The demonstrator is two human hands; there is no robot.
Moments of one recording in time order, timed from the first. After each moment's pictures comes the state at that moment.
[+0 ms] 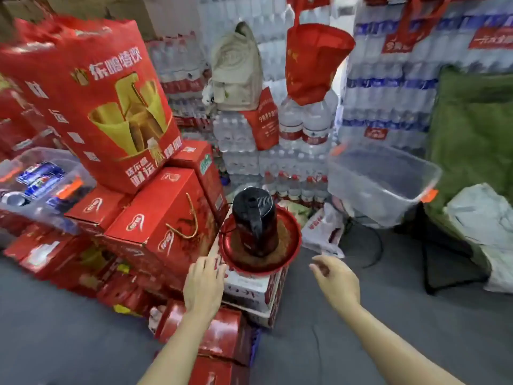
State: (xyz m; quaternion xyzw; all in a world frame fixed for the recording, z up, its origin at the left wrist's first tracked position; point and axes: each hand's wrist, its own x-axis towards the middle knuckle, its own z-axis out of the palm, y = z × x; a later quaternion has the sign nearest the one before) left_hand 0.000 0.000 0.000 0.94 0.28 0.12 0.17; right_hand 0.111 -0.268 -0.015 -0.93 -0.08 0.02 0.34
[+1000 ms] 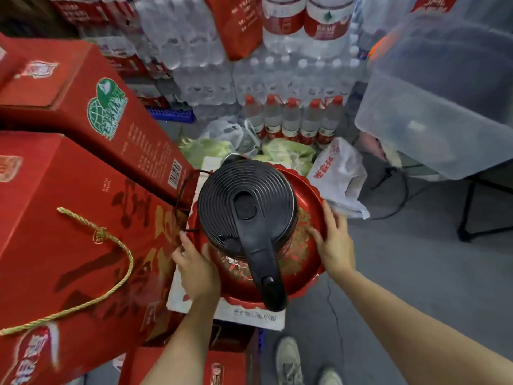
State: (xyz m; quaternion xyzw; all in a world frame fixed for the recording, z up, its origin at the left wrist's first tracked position) left_hand 0.194 0.105 -0.257 0.85 0.45 0.02 0.26; right_hand 0.297 -0.145 -0.247 -0.93 0.02 0.14 0.34
